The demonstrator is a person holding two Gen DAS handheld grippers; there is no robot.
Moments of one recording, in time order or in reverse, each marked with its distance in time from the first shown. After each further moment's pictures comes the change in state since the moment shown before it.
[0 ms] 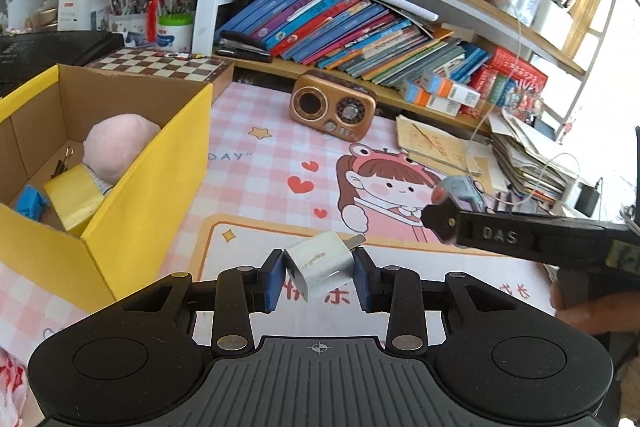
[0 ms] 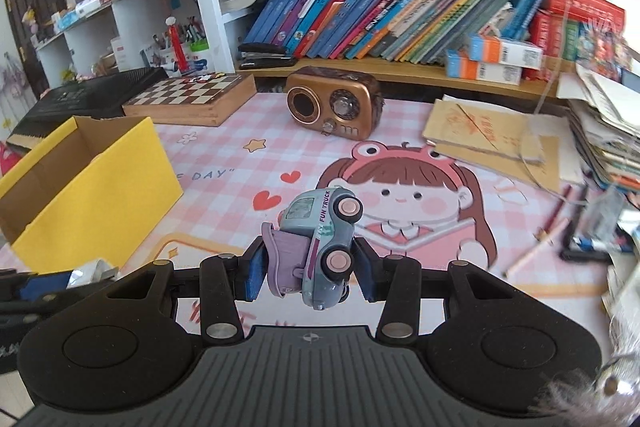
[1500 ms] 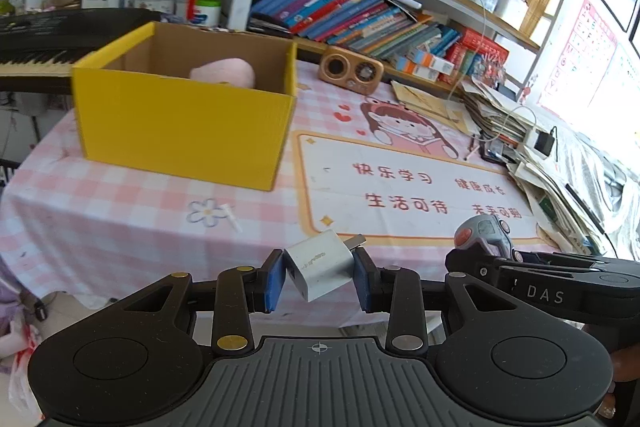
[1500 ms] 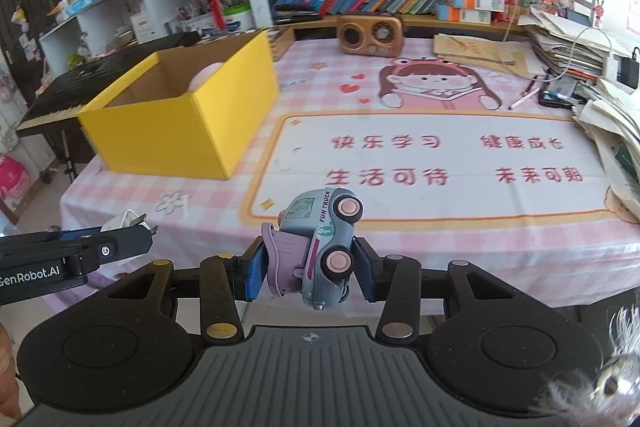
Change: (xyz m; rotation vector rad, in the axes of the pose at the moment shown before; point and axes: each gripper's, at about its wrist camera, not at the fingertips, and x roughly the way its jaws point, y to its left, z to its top) left arm -0.145 0.124 -0.089 0.042 0.042 -0.091; right arm -0.122 0.183 -0.137 0.094 0.051 -0.074
